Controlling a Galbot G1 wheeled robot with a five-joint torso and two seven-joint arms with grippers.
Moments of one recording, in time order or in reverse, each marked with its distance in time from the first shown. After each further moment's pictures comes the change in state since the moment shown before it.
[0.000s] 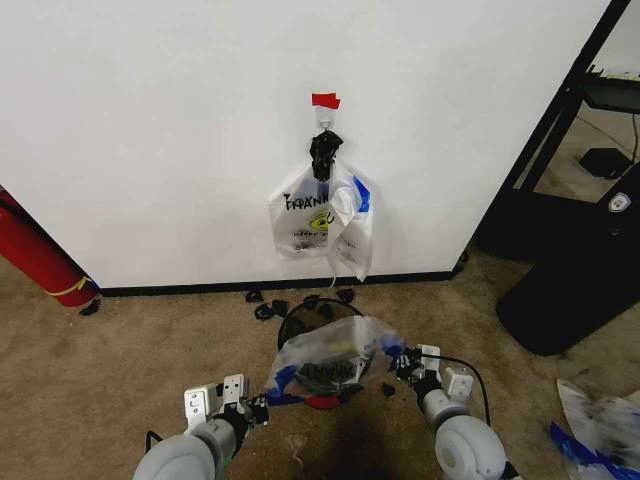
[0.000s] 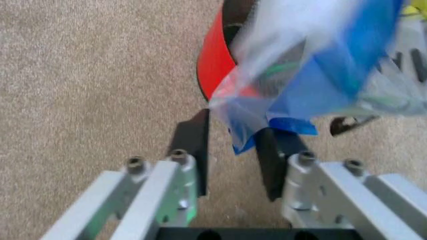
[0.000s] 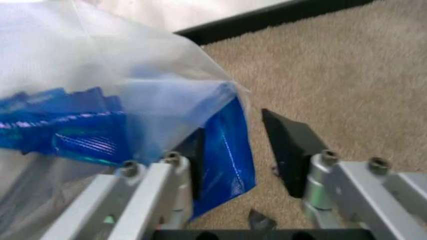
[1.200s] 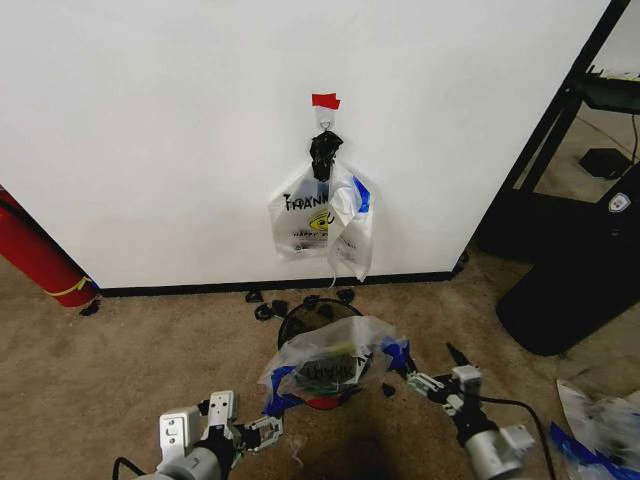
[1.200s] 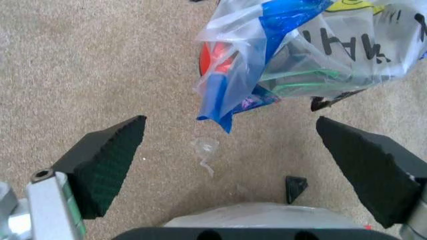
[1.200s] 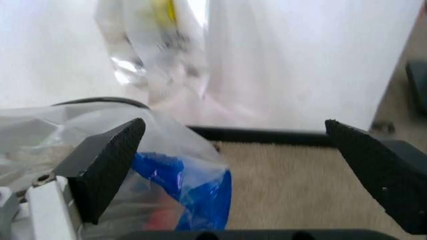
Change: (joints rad) left arm 0.144 0.022 -0.062 -0.170 0.032 0.034 -0.066; right arm -0.292 -0.005 0.230 0.065 -0.271 0.494 -0.396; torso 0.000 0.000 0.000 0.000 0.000
